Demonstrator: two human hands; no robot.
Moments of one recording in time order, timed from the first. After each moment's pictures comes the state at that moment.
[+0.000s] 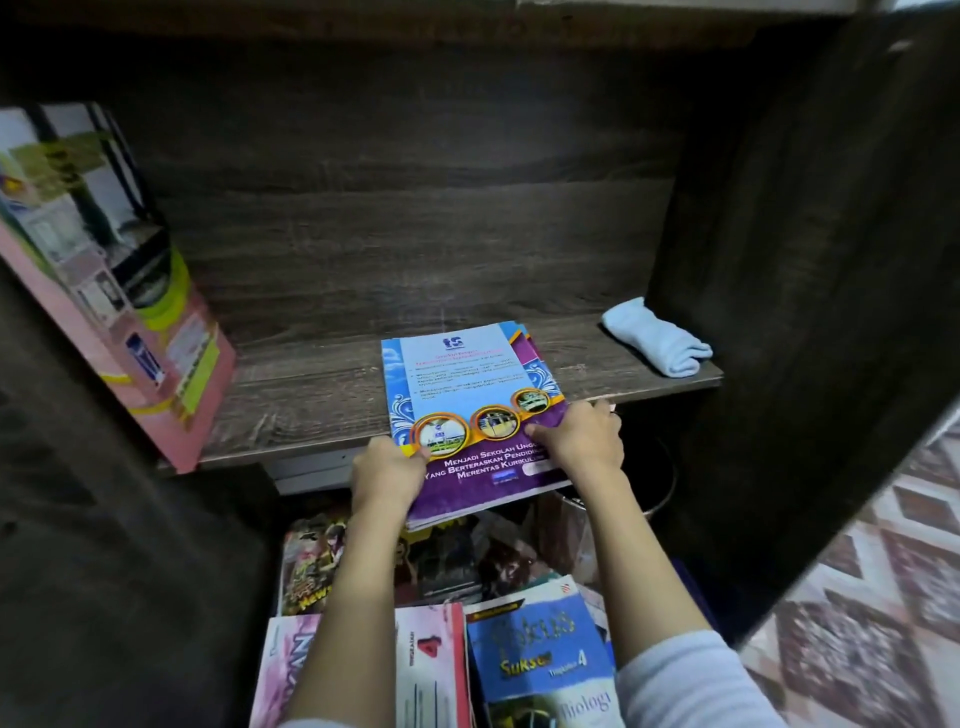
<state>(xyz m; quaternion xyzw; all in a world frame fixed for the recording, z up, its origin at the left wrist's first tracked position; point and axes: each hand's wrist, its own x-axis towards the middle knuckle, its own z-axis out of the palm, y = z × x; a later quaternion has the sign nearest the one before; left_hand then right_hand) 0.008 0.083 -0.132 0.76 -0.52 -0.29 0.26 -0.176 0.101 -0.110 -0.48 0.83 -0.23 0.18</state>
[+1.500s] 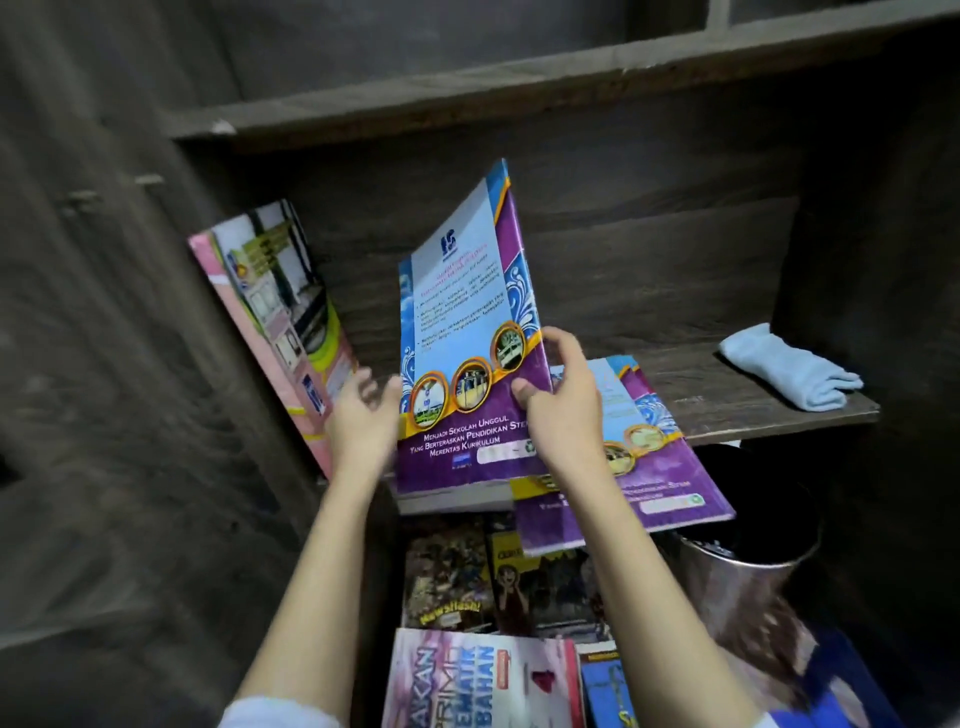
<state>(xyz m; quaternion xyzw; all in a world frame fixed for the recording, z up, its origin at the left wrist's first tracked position) 0.113 0.078 -0.047 0.66 -0.49 -0.18 0.54 -0.056 0.109 -0.039 -0.50 0.51 -0.61 0.34</state>
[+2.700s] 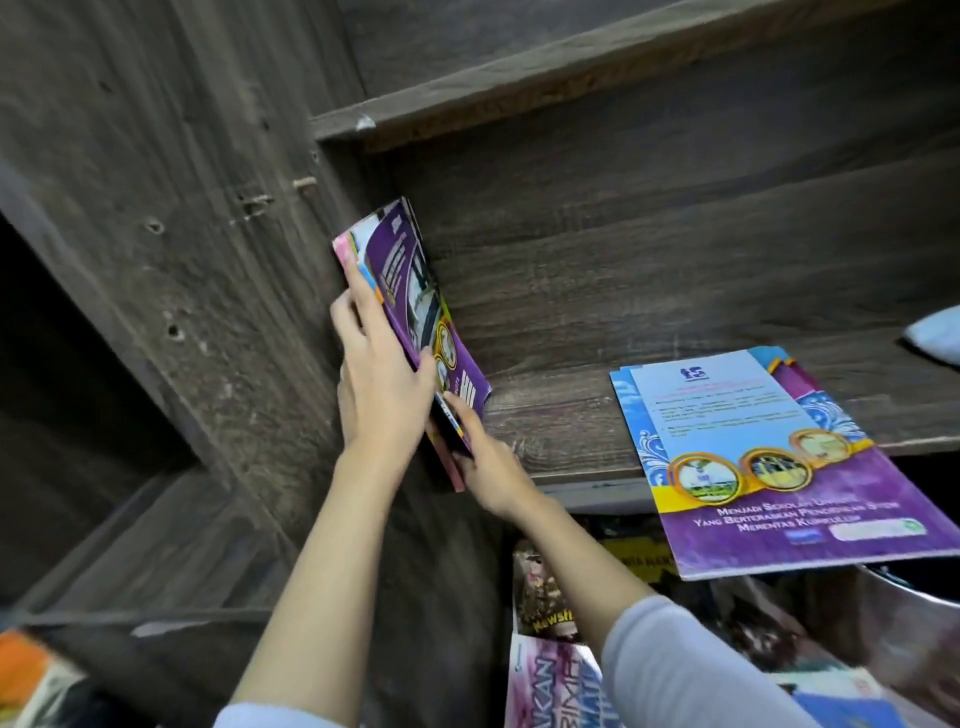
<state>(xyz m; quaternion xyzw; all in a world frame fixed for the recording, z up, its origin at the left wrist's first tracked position) 0.186 0.109 0.020 0.64 -0.61 0.13 0.45 0.117 0.049 -0.112 -0.75 0.43 -0.35 0.36</state>
